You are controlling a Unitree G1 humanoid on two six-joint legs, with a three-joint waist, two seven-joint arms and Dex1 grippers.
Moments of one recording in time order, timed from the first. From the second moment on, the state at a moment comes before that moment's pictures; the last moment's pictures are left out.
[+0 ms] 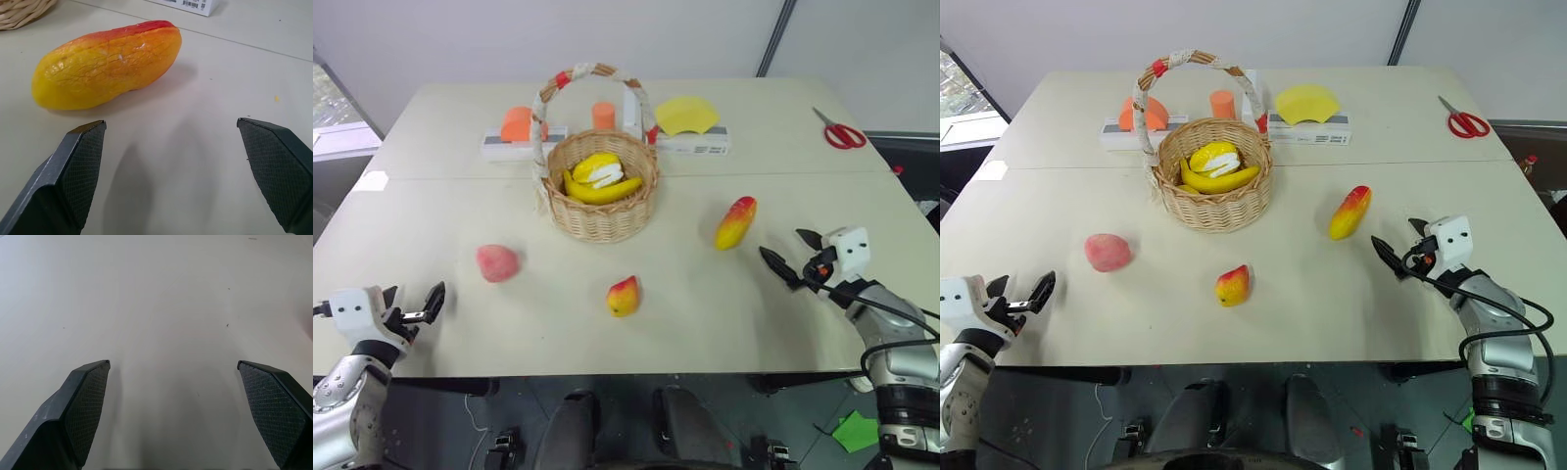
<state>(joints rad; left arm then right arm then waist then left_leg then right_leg) 0.19 0.47 0.56 -0.04 -0.46 0.25 -0.40 -0.15 -0.61 -0.29 0.20 0.32 0.08 0.69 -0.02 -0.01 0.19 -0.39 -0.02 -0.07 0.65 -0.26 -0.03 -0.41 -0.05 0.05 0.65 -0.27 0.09</state>
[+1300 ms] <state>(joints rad) -0.15 0.86 0.16 -0.27 -0.48 0.81 -0.57 -0.31 -0.52 0.10 -0.44 0.49 0.43 0.77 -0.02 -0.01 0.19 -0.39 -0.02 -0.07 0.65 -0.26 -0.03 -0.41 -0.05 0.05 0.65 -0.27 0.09</state>
